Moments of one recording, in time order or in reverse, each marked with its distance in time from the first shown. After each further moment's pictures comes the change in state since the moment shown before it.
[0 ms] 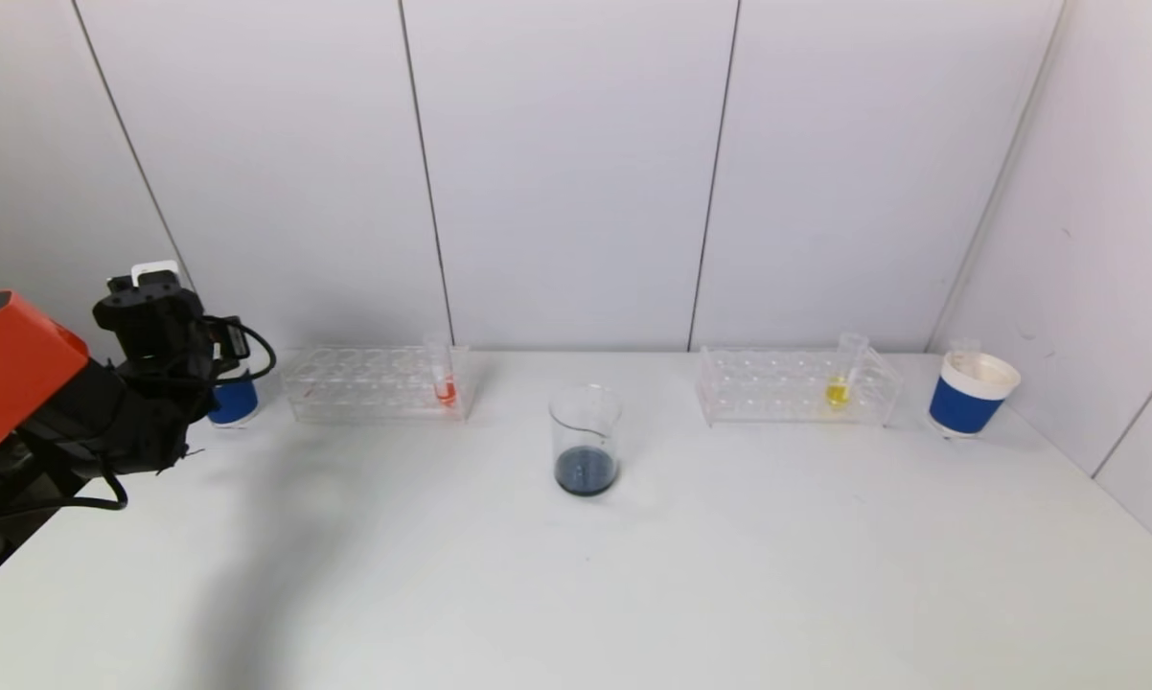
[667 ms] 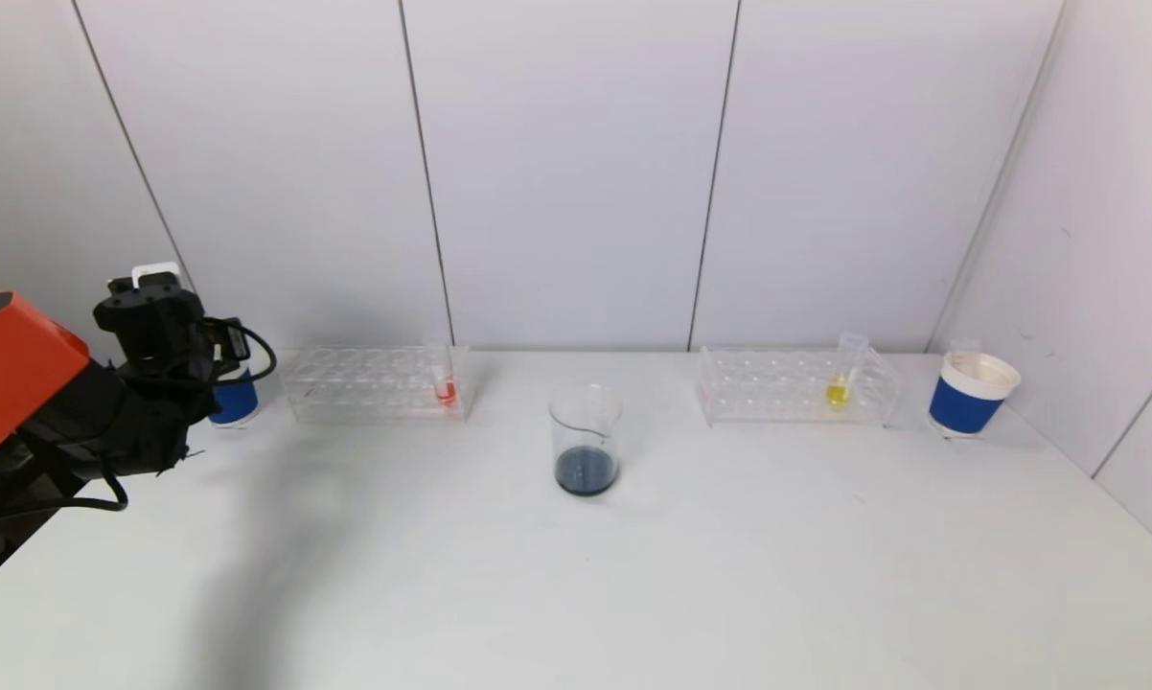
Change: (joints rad) left arm 0.000 -0.001 0.002 -0.001 0.000 0.000; right arm 0.000 0.000 0.000 0.000 0.000 0.000
